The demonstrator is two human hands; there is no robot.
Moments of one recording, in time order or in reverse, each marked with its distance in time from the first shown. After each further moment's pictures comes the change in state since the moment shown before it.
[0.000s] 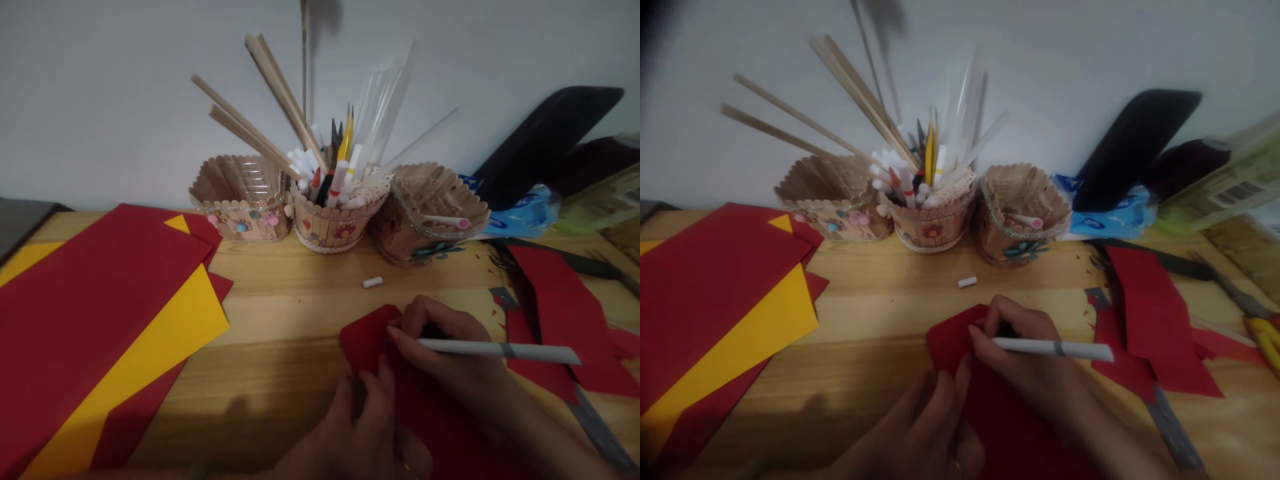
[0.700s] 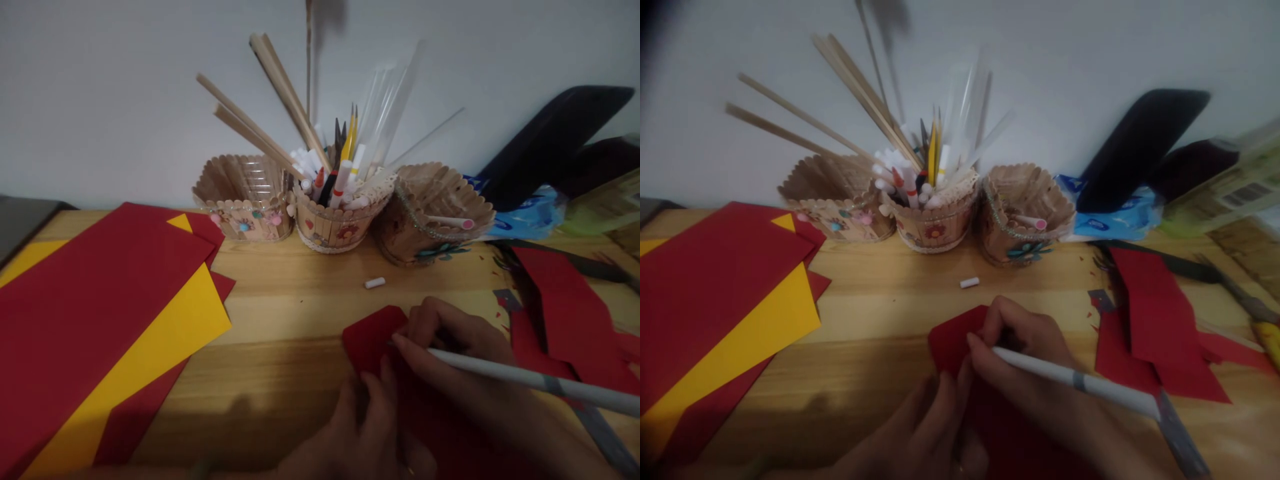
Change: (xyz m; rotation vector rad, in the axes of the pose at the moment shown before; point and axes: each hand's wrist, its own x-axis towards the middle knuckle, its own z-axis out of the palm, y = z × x) left_hand 0.002 -0.001 -0.002 0.031 0.007 0.011; right_hand -0.005 -0.019 -0.004 0.089 -0.047 -0.038
